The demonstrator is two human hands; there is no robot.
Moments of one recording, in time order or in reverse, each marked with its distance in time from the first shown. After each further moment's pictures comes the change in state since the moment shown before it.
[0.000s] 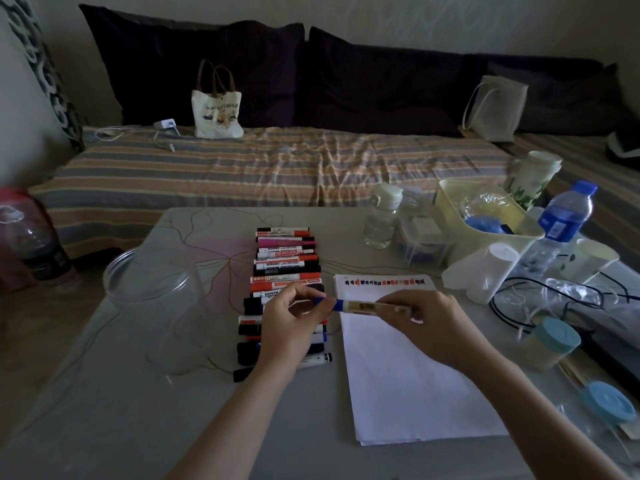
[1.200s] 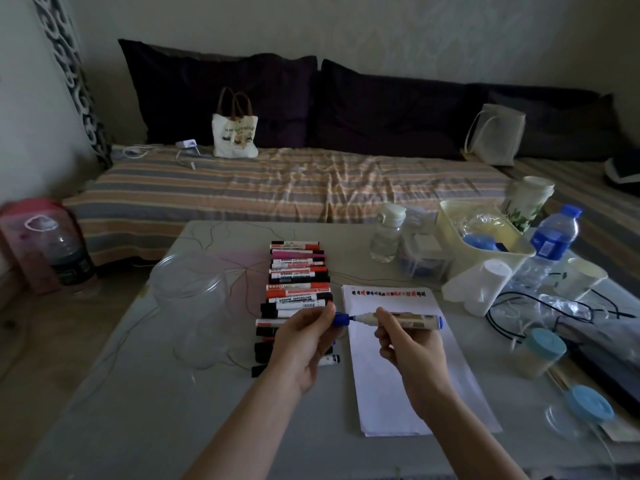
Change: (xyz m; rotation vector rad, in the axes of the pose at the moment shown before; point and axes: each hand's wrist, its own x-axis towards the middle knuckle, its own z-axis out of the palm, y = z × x) left_hand -0.028 0.023 -0.006 -0.520 0.016 -0.508; right_hand -0.036 -0.048 0.044 1.046 0.323 0.426
